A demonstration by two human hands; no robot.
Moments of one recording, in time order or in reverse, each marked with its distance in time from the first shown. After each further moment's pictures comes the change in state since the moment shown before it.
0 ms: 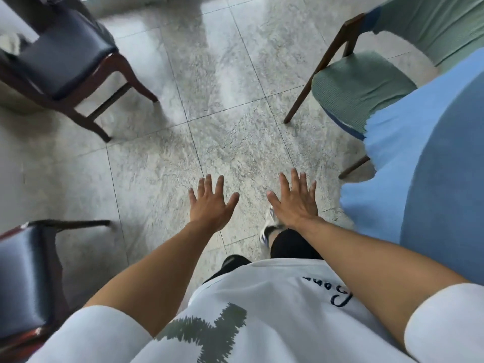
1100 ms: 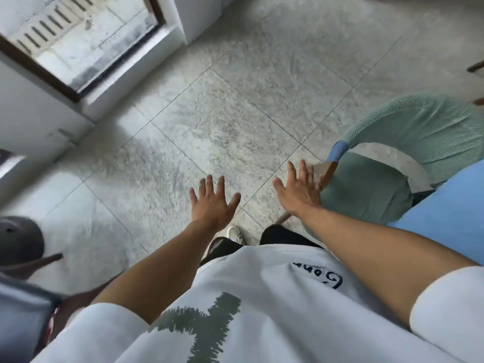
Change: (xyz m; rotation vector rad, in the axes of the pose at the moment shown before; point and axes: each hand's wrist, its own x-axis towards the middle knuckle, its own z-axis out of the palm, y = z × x) left_hand 0.745 0.280 -0.385 0.246 -0.127 0.392; right_hand 0.637 0.044 -0.470 0.363 0.126 0.499
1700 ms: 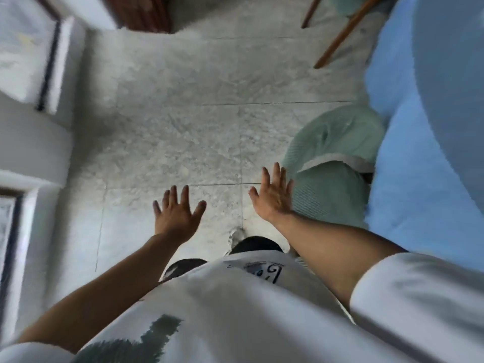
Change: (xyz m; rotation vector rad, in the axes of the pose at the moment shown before) left_hand 0.351 0.234 -0.163 0.434 -0.087 0.555; right_hand 0.228 0.082 -0.154 0.409 0.201 0.545
